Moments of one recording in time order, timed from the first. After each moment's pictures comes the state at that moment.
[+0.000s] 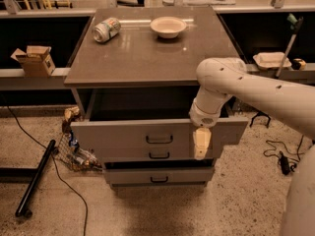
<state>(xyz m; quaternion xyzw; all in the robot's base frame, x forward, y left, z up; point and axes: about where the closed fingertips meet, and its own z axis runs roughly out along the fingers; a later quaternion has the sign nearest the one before) 0.576 -0.129 0.641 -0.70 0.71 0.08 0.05</state>
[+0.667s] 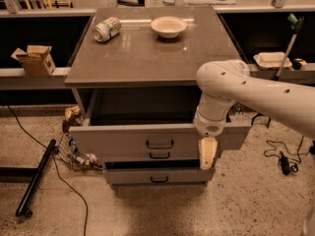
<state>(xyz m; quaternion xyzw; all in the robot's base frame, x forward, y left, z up) 0.526 -0.147 0.648 -0.69 0.72 0.07 -0.01</state>
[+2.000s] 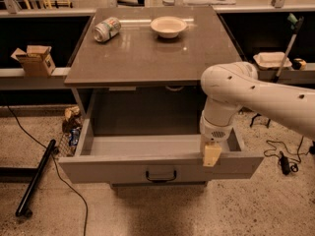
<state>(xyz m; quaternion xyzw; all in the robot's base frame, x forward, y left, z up) 0.496 -0.158 0.659 -0.68 0.73 0.06 -0.02</state>
